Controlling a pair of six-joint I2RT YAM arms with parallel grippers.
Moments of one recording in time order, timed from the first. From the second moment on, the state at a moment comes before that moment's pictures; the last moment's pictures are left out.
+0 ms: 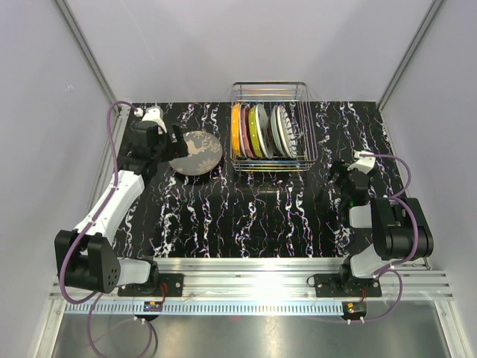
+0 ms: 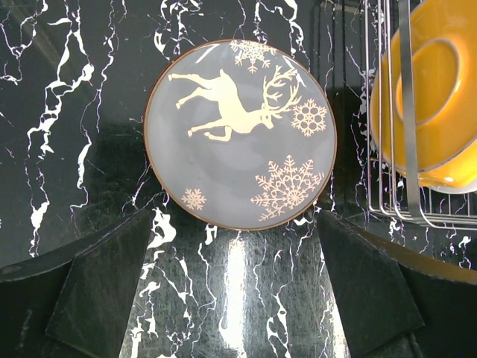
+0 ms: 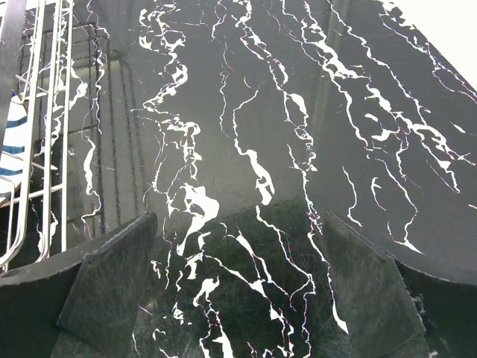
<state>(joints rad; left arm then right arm) -0.16 1.30 1.04 -0.28 -0.05 -0.30 -0.02 1.55 0.34 1.02 0.23 0.14</state>
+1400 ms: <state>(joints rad) -0.17 1.30 1.03 -0.27 -0.05 -0.32 -0.02 1.55 0.34 1.02 0.23 0.14</state>
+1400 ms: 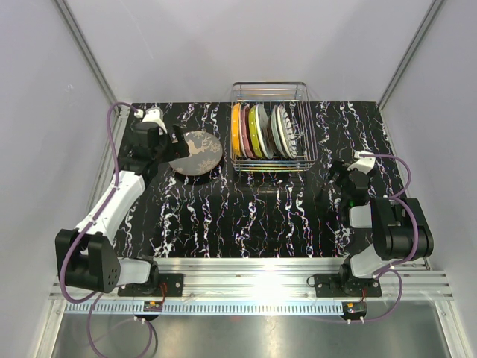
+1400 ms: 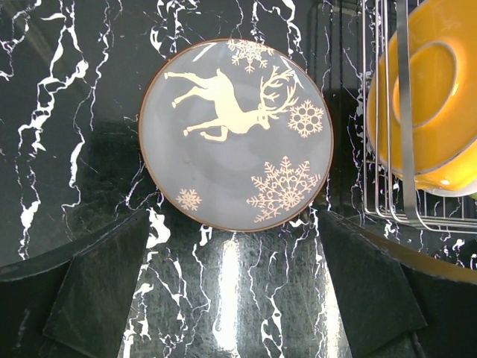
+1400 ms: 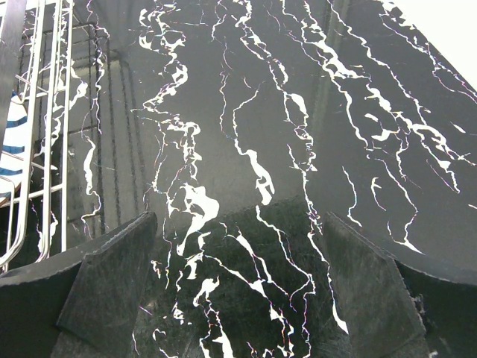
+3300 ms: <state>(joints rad) -0.02 1.36 1.08 -0.32 0.06 -0.39 -0.02 1.53 0.34 0.99 0.24 0.14</state>
